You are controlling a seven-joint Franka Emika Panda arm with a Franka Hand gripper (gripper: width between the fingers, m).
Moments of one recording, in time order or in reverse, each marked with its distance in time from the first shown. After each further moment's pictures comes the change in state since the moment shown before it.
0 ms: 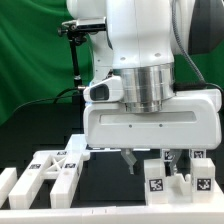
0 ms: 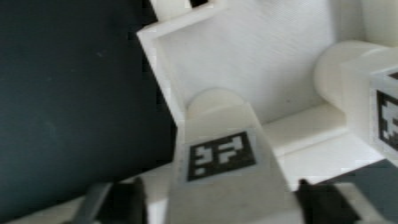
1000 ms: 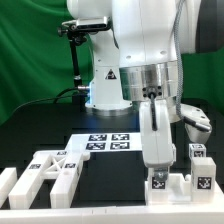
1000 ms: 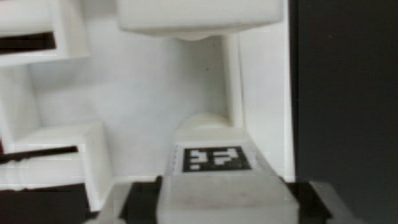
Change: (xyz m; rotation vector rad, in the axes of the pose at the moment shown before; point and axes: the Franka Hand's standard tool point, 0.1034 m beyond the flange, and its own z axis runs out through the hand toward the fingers) arm -0.002 -0.010 0.000 0.027 -0.006 1.286
